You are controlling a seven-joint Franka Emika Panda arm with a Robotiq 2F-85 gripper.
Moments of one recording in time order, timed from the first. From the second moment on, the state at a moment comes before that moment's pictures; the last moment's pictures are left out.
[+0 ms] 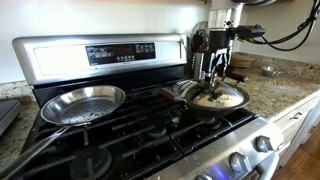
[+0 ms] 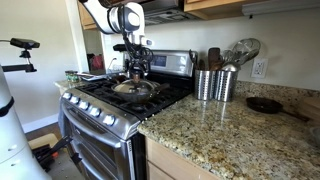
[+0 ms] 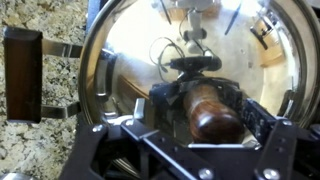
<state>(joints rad) 0.10 0.04 0.13 -2.21 -0.01 2.24 -0.02</state>
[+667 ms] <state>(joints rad) 0.11 0.05 0.15 -2.20 -0.01 2.26 -0.02</state>
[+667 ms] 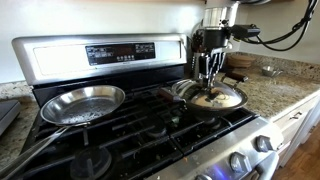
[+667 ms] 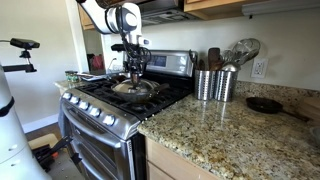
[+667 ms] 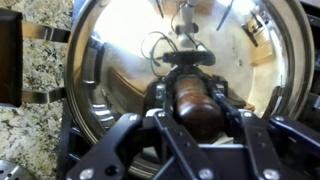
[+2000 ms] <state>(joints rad) 0.09 -0.07 0.09 -2.13 -0.02 2.03 -0.16</state>
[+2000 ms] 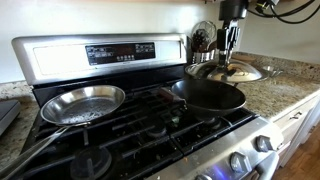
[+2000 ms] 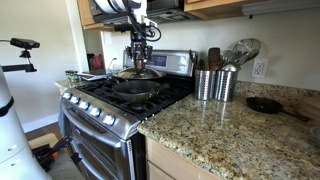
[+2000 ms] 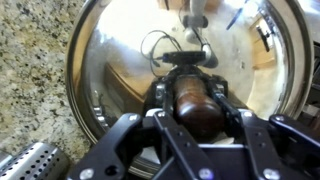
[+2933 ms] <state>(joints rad) -0.07 -0.09 -0.07 -2.13 -0.11 2.05 -0.09</state>
